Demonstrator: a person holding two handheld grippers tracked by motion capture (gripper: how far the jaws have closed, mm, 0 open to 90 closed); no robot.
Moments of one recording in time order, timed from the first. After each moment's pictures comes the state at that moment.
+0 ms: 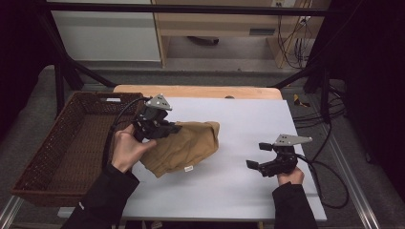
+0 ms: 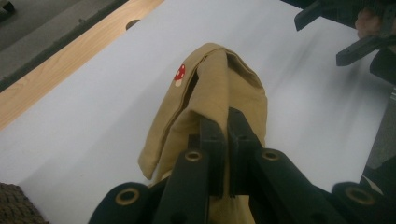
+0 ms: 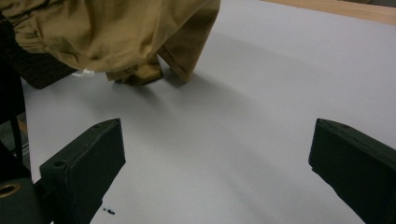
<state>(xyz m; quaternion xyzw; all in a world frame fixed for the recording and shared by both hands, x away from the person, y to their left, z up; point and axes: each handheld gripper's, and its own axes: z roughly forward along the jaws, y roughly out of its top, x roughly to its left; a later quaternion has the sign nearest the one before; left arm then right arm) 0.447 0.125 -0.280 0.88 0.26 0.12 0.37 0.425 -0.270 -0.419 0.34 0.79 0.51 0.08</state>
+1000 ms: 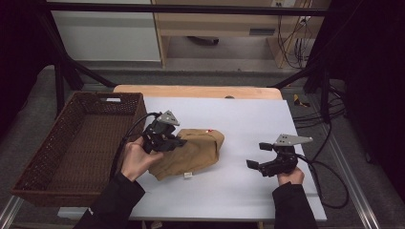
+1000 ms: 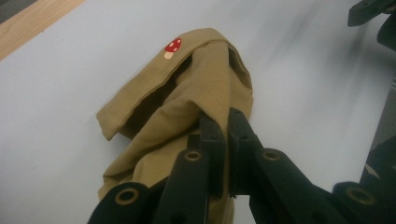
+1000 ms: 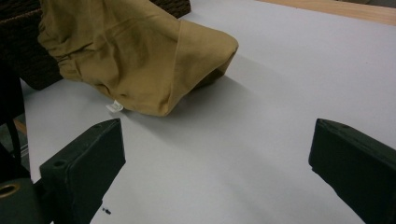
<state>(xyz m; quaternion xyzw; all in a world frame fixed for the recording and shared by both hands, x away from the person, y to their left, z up) 0.447 0.113 -0.330 0.90 0.26 0.08 0.35 0.425 -0.270 -0.419 0.34 0.79 0.51 0.09</state>
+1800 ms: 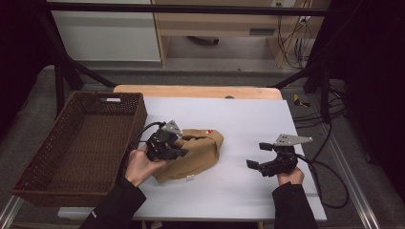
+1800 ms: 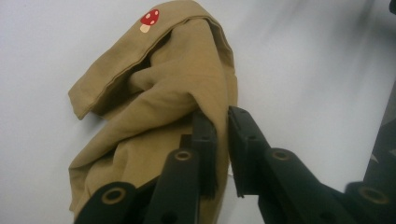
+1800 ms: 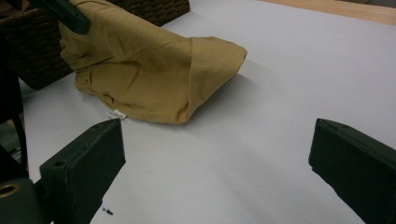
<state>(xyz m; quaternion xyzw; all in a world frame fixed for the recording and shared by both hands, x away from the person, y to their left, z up) 0.447 0.111 -0.361 0.90 0.26 0.06 0.33 0.425 -0.270 -0.419 0.34 0.79 0.51 0.09</state>
